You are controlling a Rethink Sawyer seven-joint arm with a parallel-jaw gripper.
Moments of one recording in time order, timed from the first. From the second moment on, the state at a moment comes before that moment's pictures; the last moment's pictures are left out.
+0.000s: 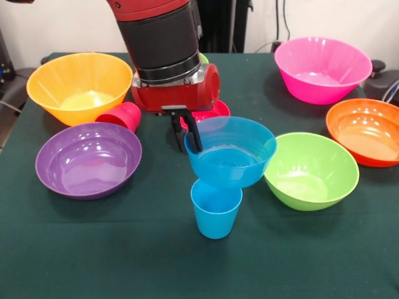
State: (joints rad) arm -0.74 -0.50 0.71 1.39 -0.47 0.76 2.05
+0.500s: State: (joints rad) arm -0.73 -0.47 0.71 1.33 -0.47 0.80 2.00
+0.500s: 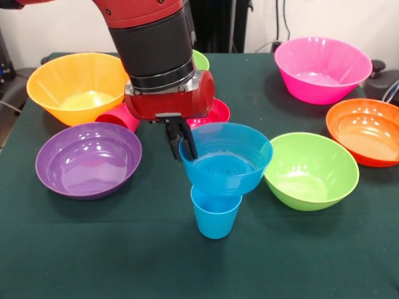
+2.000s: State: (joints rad) arm -0.71 -0.45 0.72 1.25 -0.47 0.82 1.98
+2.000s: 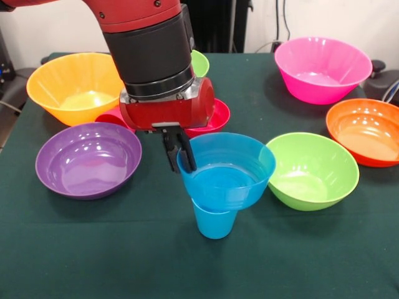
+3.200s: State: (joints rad) arm -0.70 -0.45 0.72 1.24 -0.48 0.82 1.95
